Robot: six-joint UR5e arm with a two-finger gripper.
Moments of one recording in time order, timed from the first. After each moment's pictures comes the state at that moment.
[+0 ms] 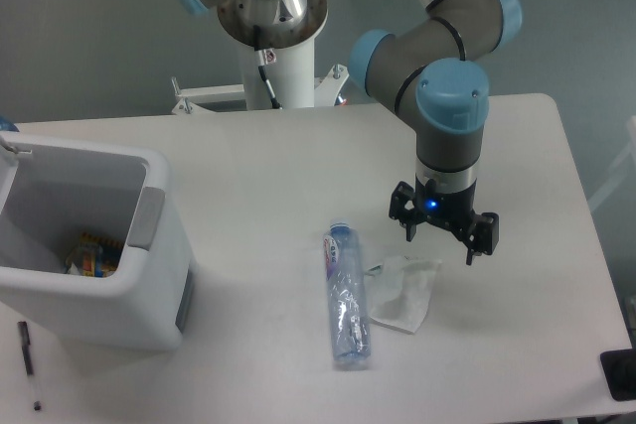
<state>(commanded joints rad) 2.59 -1.95 -1.65 -0.86 1.54 1.14</state>
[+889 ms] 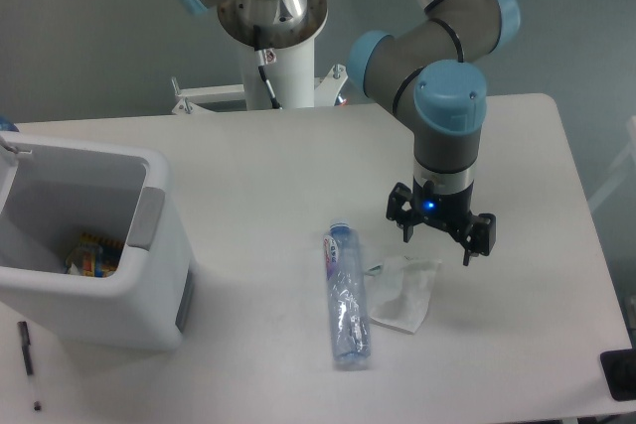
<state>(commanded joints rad) 2.59 -1.96 -1.70 -0.80 1.50 1.12</state>
